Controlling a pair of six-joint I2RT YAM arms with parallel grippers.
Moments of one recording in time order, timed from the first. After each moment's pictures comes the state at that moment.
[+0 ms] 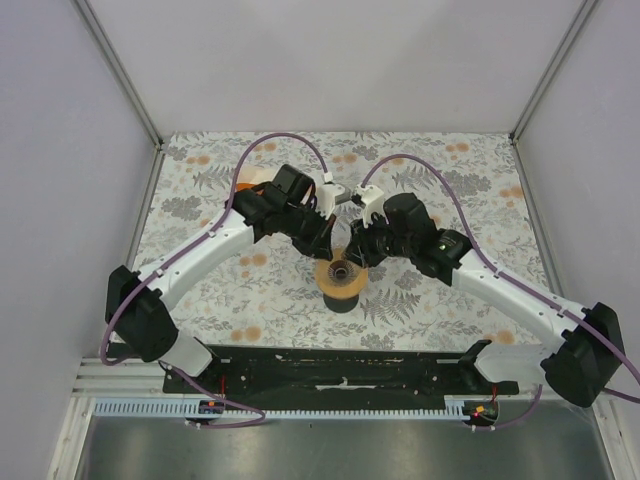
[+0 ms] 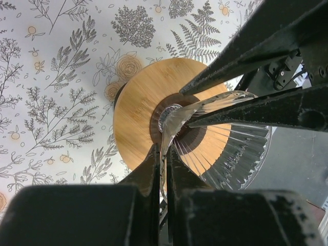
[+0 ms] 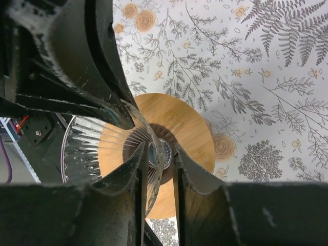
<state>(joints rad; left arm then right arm) -0.68 1.52 1.36 -0.79 0.47 0.00 0.71 1.24 0.99 -0.33 -0.26 0.19</state>
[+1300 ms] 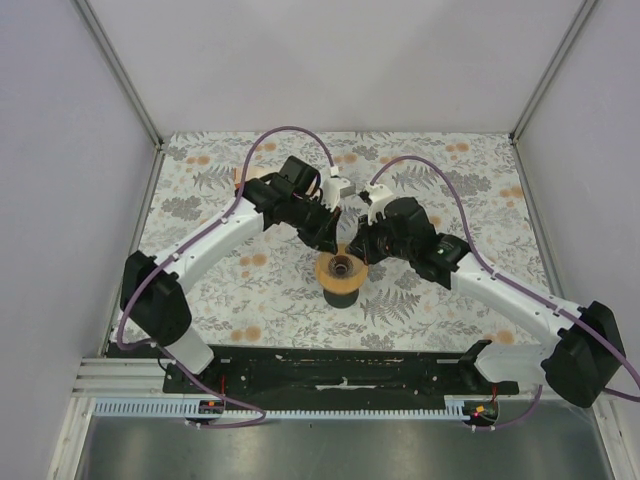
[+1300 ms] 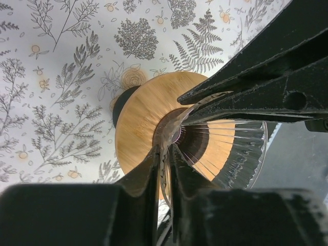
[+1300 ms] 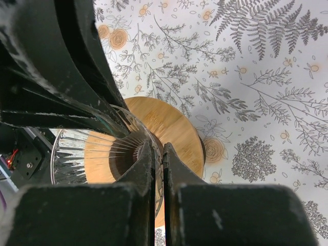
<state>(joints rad) -0.66 1.62 1.42 -0.78 0.53 0.03 0.71 1.25 0.93 -0.25 -0.13 0.31</state>
